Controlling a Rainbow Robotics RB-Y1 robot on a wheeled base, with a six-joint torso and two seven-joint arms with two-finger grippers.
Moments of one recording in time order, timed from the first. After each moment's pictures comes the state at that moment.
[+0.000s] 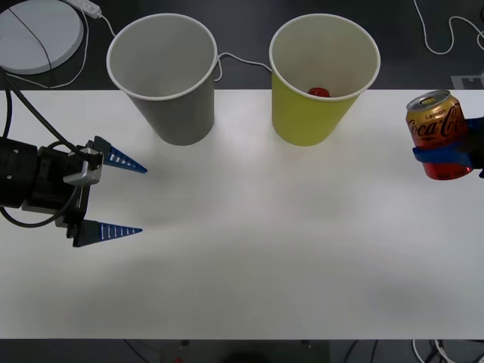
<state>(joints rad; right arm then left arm) -0.02 -1.22 -0.28 -2.16 1.67 -1.14 -1.27 -0.23 0.85 0.02 -1.79 -1.56 -1.41 0.19</state>
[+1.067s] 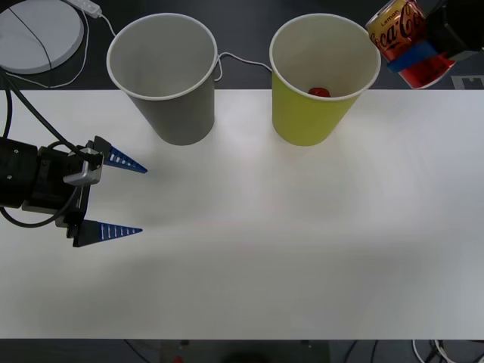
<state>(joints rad) -1.04 -1.08 0.30 -1.70 1.87 -1.57 -1.32 -0.23 0.85 0.02 -1.79 -1.56 -1.41 0.19</state>
